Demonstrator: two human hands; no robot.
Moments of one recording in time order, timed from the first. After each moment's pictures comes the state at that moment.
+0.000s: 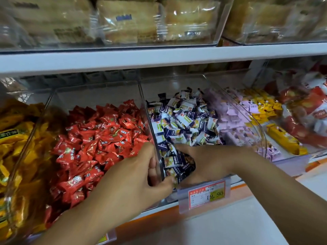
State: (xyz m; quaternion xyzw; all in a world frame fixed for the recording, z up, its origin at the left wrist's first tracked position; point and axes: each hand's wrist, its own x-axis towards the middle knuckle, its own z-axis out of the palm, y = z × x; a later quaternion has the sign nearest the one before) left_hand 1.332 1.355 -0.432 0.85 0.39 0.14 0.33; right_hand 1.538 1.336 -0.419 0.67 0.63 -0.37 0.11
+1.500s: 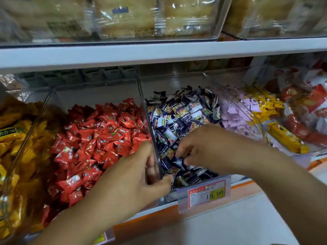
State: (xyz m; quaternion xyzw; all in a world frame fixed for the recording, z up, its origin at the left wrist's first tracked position) left_hand 1.333 1.353 -0.432 0.82 0.40 0.17 0.38; right_hand 1.530 1.328 -0.388 0.67 0.71 -0.20 0.01
